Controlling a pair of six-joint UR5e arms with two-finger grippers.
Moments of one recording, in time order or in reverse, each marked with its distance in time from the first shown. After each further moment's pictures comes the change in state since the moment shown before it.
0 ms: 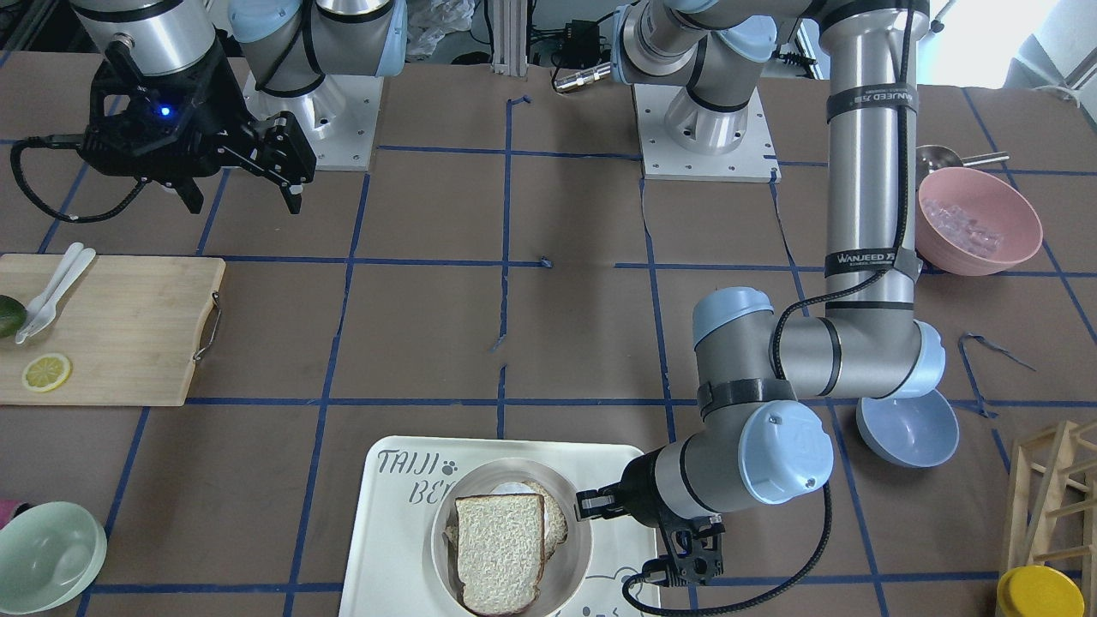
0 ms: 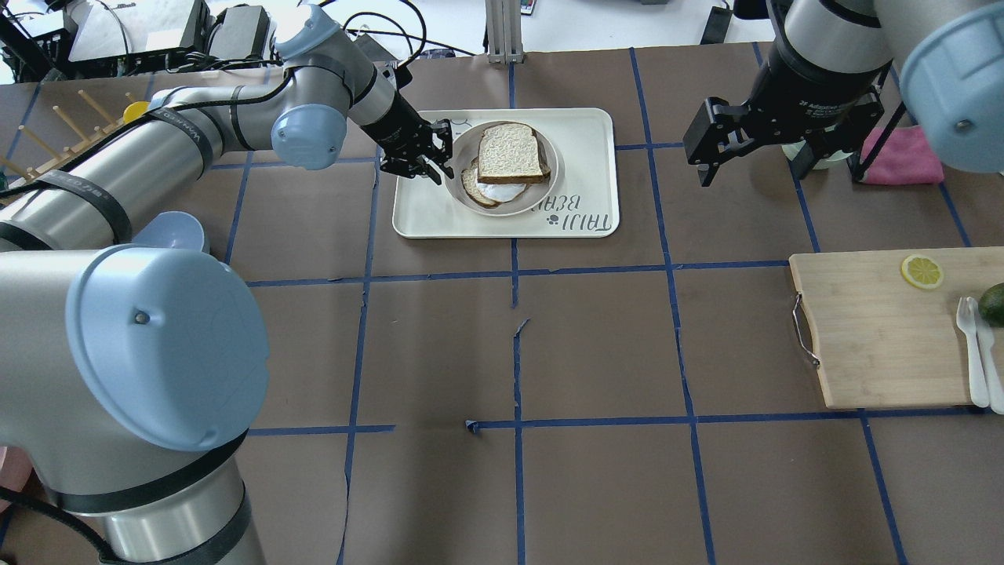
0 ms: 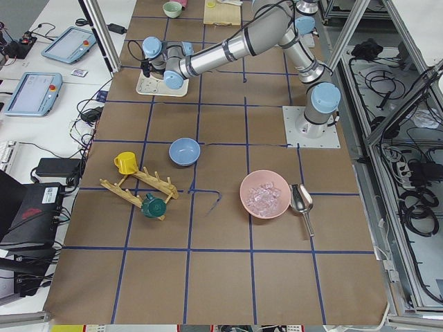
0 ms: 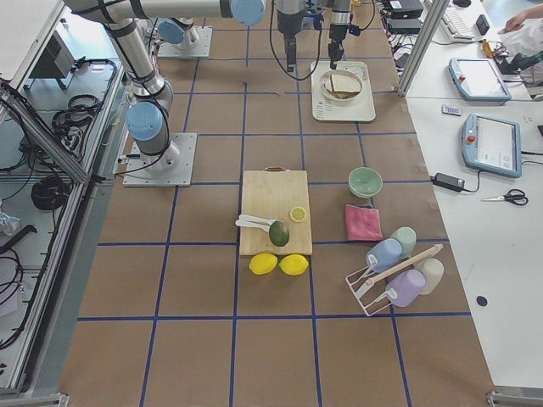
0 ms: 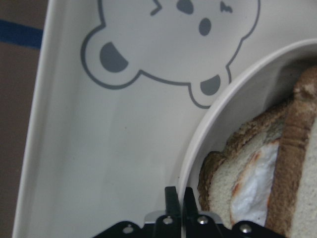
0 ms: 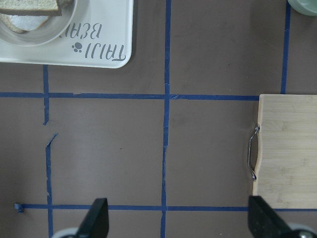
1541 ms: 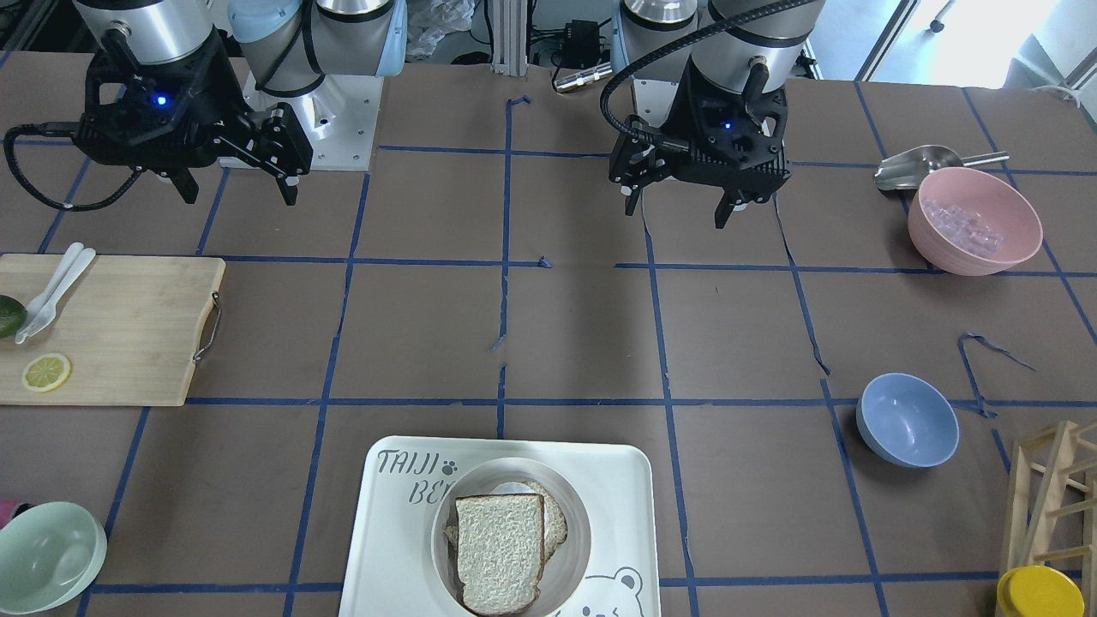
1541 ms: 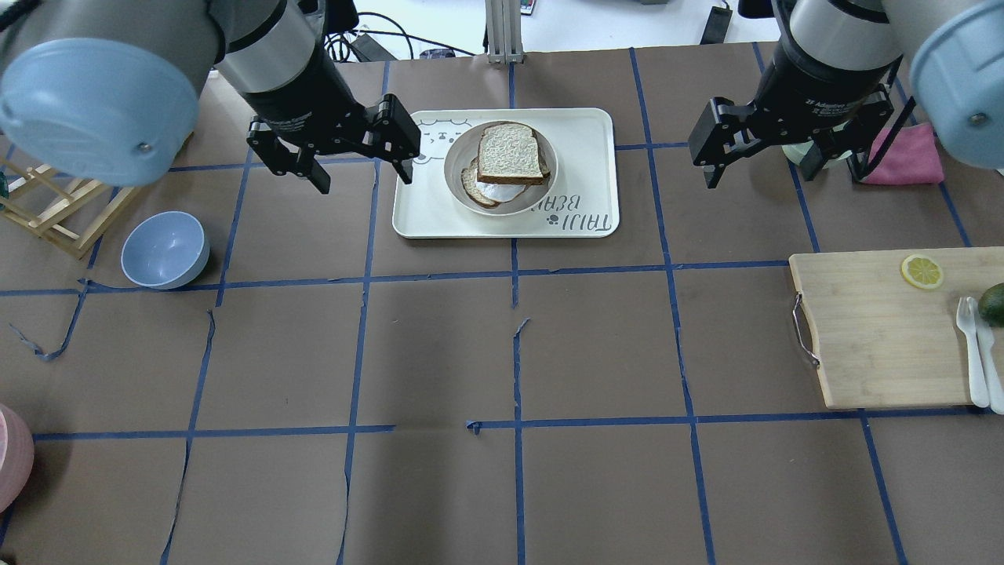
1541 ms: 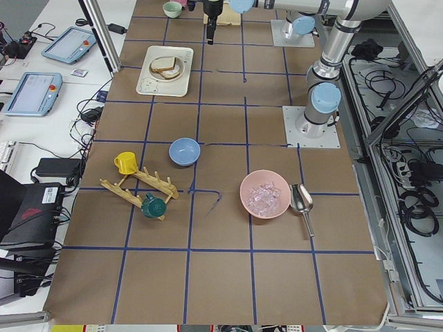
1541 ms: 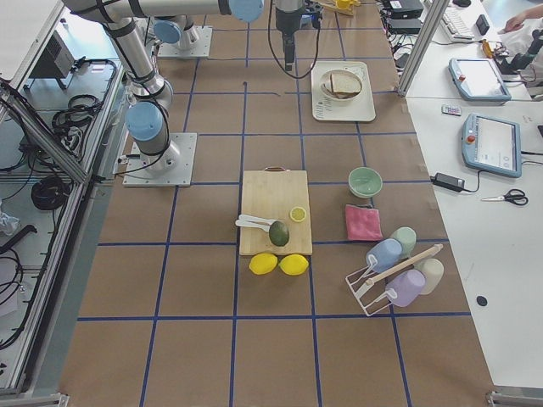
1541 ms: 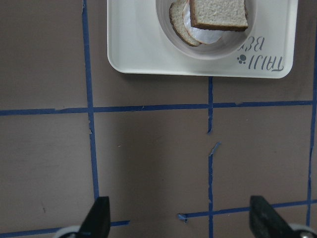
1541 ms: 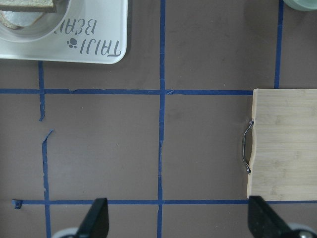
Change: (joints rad) left arm -0.084 0.719 -0.245 -0.419 0.405 0.226; right arm 0.003 -0.007 -0.013 0.030 -0.011 0.011
